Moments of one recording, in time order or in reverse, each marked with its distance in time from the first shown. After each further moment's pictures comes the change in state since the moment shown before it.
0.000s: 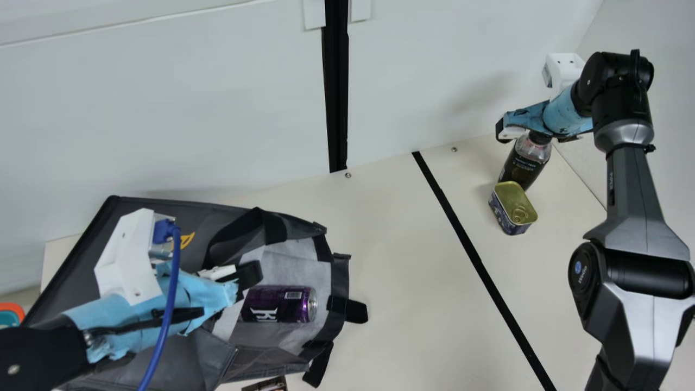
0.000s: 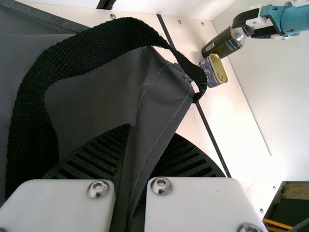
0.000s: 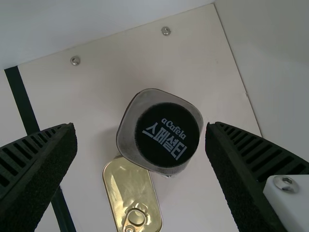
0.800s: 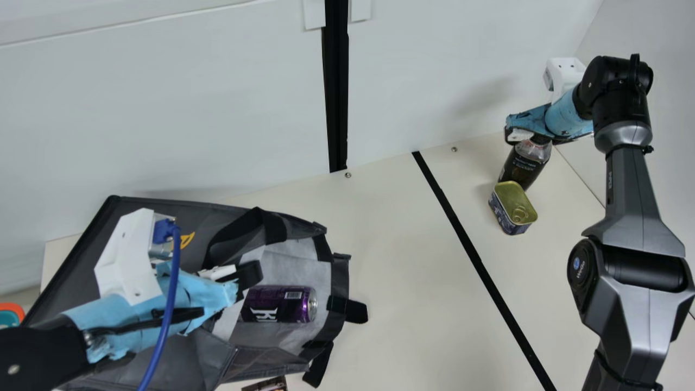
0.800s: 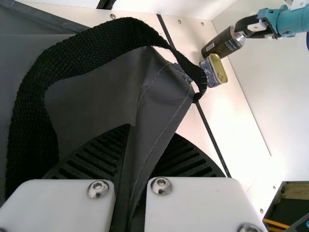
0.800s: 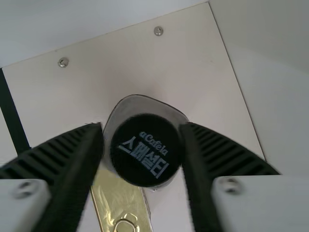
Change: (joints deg) left arm 0.0 0.0 0.0 0.0 0.0 0.0; right arm -1.3 2.6 -2.3 0.5 -0.1 -1.3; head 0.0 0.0
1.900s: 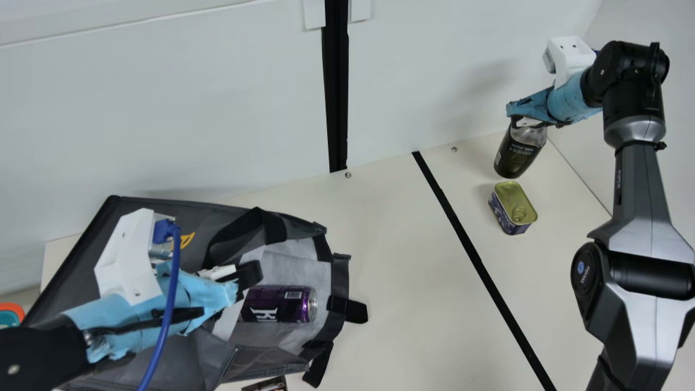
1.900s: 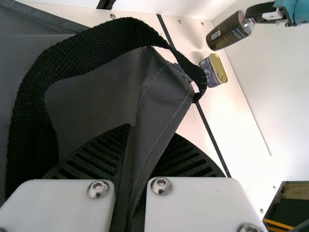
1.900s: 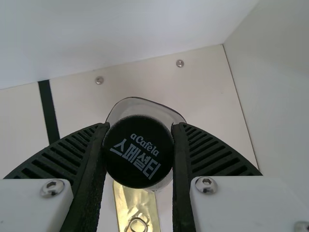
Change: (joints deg) left arm 0.0 0.0 0.0 0.0 0.0 0.0; right arm 1.2 -3.9 -1.5 4.1 0.1 -5.5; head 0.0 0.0
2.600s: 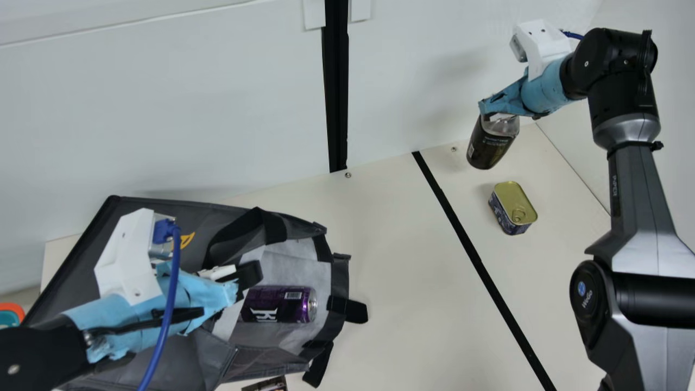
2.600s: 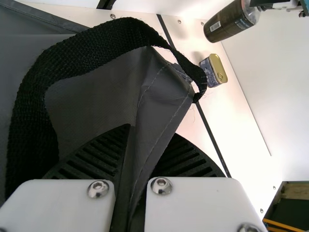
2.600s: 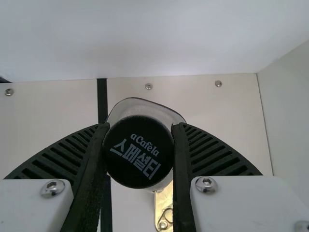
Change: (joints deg) left arm 0.0 0.0 0.0 0.0 0.0 0.0; right arm 5.9 -9.3 8.4 1.8 -1.4 -4.5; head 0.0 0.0
